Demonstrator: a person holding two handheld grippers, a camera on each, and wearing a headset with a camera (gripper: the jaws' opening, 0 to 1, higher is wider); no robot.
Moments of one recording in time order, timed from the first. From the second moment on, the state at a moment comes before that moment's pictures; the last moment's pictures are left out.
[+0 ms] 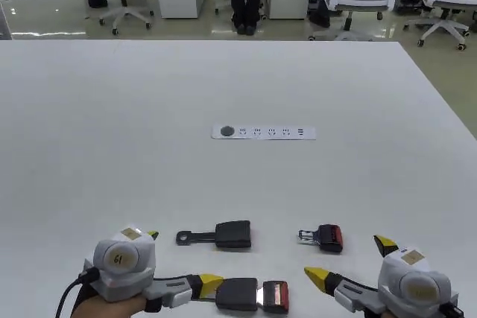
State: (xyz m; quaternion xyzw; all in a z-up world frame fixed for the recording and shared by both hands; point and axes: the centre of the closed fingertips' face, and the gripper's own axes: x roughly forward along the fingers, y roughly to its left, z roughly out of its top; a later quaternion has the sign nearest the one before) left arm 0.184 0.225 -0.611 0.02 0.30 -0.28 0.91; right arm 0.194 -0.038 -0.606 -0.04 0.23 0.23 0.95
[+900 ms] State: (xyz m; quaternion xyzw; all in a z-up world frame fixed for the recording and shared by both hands) left arm 0.145 0.262 -0.595 -0.01 0.28 -0.26 0.92; right arm 0.166 -0.047 -0.597 -0.05 0.22 0.21 0.95
